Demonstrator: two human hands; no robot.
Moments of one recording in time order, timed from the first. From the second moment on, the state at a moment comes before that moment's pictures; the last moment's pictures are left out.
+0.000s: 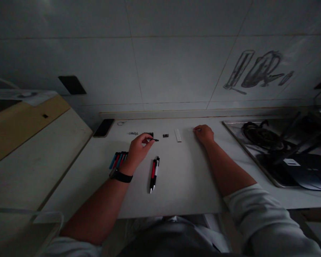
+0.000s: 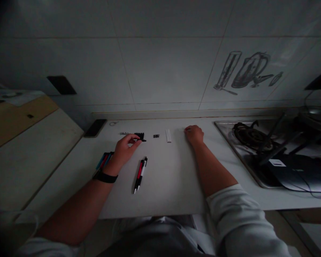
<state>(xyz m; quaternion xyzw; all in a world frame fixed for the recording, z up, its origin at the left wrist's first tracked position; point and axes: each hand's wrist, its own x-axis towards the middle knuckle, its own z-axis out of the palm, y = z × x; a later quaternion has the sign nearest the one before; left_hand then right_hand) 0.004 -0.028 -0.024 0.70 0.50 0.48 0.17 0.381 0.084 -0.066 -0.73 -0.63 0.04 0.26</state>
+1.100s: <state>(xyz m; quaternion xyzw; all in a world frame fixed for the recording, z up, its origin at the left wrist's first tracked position) 0.013 -0.034 -0.023 0.72 0.47 0.47 0.20 0.328 0.033 -0.023 -0.55 -0.71 0.01 0.43</state>
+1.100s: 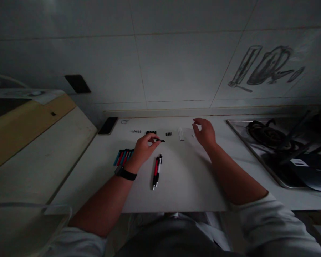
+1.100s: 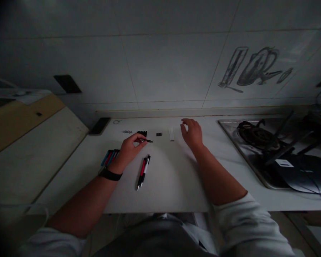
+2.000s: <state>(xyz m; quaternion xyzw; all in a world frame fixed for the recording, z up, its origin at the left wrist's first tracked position) 0.019 -0.040 -0.025 0.74 0.45 0.45 0.21 0.242 -0.017 -0.032 -0.43 -0.75 0.37 0.35</state>
